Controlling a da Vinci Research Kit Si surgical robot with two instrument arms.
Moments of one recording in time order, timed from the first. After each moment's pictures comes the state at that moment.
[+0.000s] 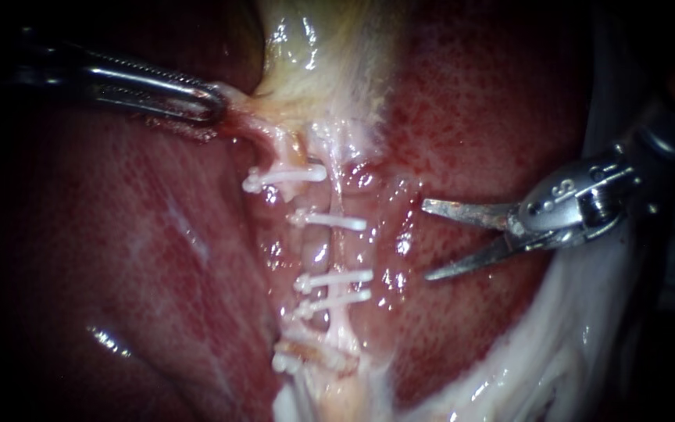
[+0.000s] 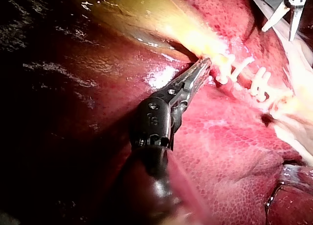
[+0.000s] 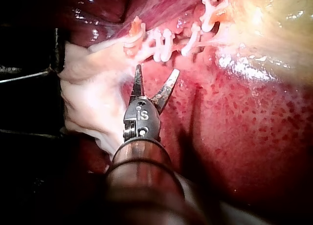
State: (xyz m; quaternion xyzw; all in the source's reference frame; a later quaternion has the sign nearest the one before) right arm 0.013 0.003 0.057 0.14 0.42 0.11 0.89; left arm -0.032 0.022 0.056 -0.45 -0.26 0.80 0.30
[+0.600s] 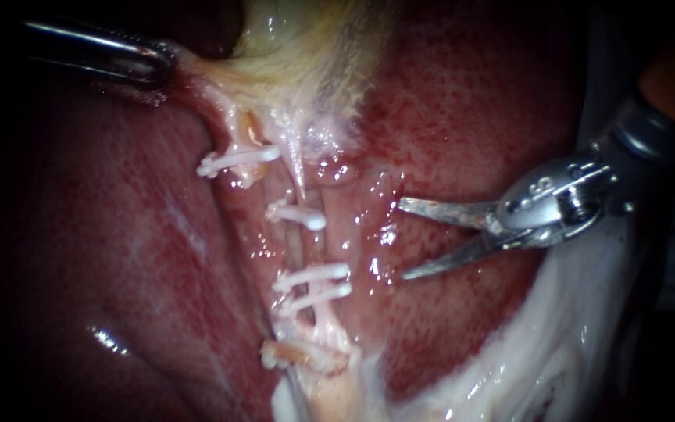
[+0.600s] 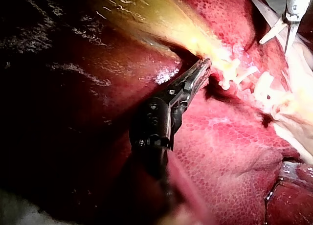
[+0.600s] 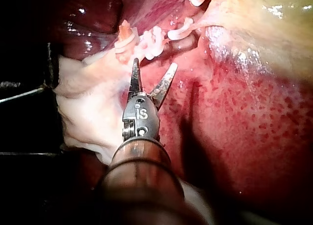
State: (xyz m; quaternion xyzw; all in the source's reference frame) right arm 0.017 0.003 0.058 0.22 0.43 0.15 0.86; left arm -0.028 0.025 0.050 -0.45 -0.24 0.80 0.31
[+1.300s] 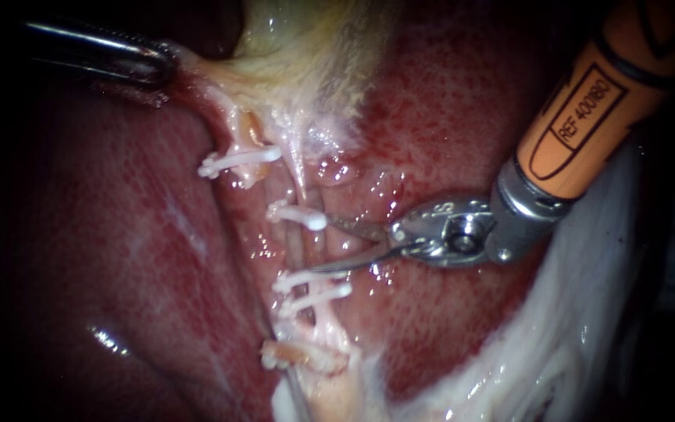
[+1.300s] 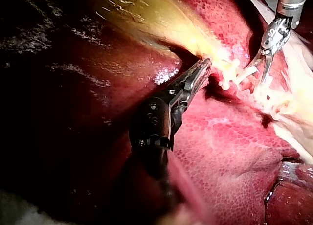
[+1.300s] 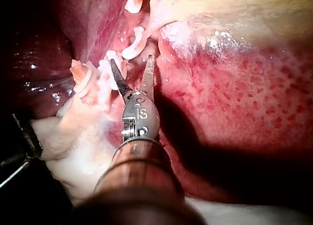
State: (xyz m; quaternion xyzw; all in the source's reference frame) right arm 0.023 0.000 0.067 0.36 0.39 0.22 0.82; left arm -0.028 0.025 0.050 -0.45 -0.24 0.80 0.31
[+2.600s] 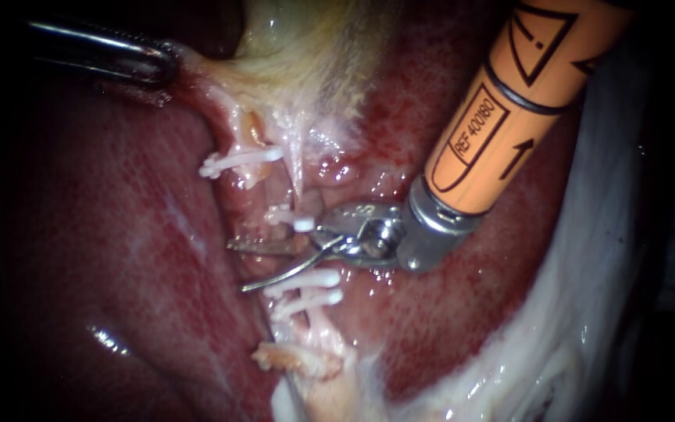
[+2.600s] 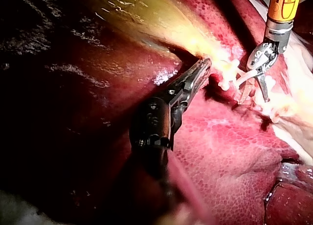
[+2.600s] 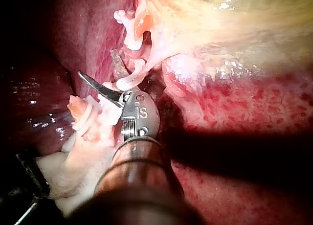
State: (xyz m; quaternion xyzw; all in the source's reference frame) right arm 0.031 0.001 0.068 0.49 0.52 0.16 0.68; left arm -0.029 0.025 0.050 -0.45 -0.24 0.80 0.31
